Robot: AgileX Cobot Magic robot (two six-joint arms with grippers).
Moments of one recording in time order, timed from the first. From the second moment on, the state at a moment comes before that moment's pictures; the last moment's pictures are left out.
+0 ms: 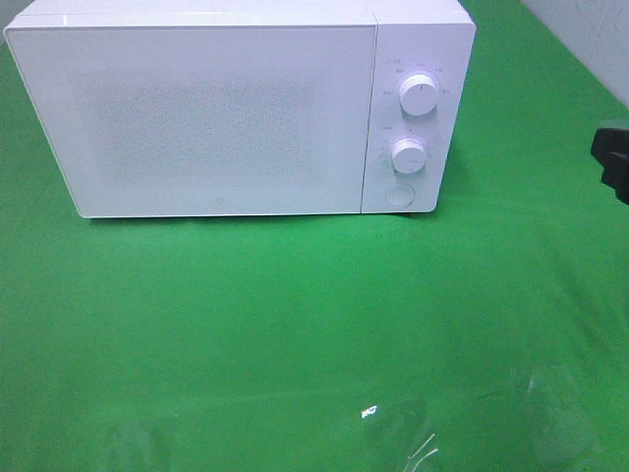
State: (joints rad) left arm 0.01 0.00 -0.51 -0.08 1.04 -0.02; right arm 0.06 1.06 -0.30 -0.05 -0.41 0.08
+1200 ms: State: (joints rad) left arm 0.01 0.00 -0.51 -0.08 1.04 -0.02; right arm 0.75 1.64 -0.34 0.74 -1.13 -0.34
